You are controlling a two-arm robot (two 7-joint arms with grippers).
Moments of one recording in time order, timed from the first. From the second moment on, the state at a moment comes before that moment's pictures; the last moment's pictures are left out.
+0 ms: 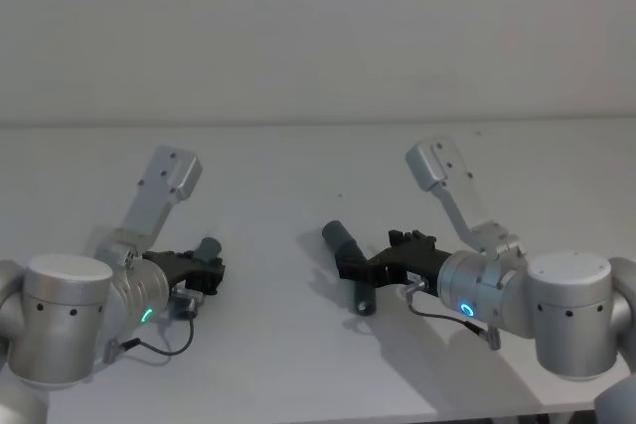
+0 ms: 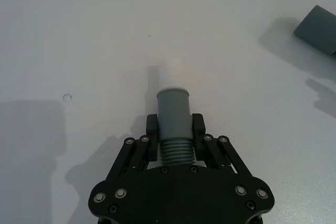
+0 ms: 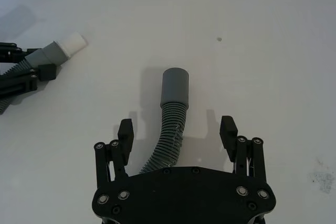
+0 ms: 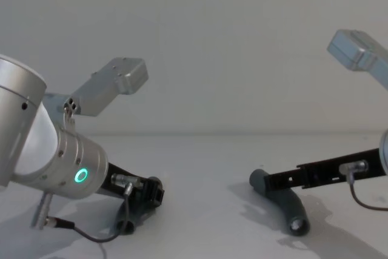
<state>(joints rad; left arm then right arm) -0.38 0.20 0.41 -1.54 -0.30 0.83 -0.03 0.31 0.32 -0.39 -1.60 0.36 0.71 0.18</state>
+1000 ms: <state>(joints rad) -0.38 0.20 0.41 -1.54 -0.30 0.83 -0.03 0.33 0.27 -0.40 -1.54 0.32 0.73 0.16</state>
